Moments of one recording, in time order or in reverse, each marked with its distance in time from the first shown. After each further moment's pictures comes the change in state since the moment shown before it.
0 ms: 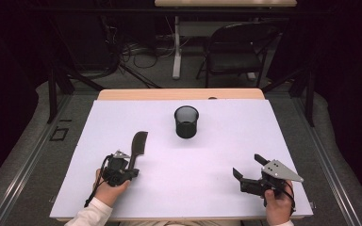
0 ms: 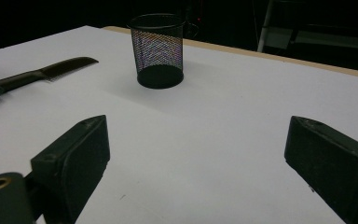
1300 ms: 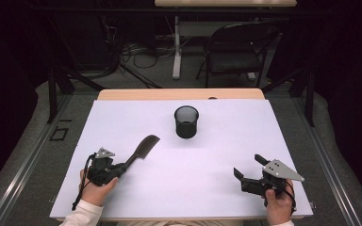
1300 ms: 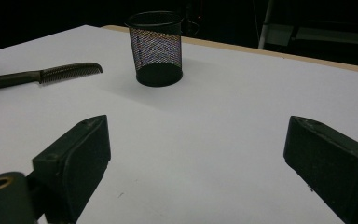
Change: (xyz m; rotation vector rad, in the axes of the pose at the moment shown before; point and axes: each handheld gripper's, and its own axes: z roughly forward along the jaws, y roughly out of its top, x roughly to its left) left arm 0.023 -0.009 -0.032 -0.120 0.061 -0.038; right arm -0.003 -0.002 0.000 0.008 0.004 0.018
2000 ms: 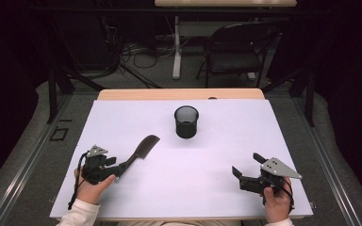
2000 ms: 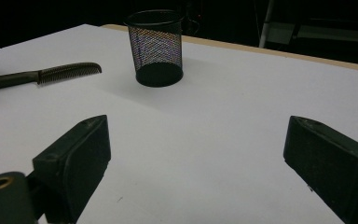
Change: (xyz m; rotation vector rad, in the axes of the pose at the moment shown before) left arm 0.012 0.001 -0.007 -0.087 -0.005 -0.040; right arm 0.000 0.001 0.006 0.007 0.002 0.009
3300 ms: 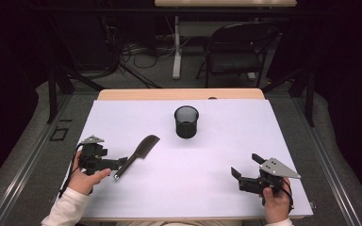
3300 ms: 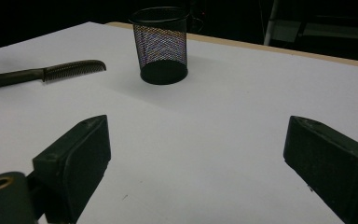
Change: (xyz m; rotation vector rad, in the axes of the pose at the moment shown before) left arm 0.022 0.028 -0.003 0.041 -0.087 -0.030; right arm 0.001 -0.001 0.001 0.007 0.015 -0.005
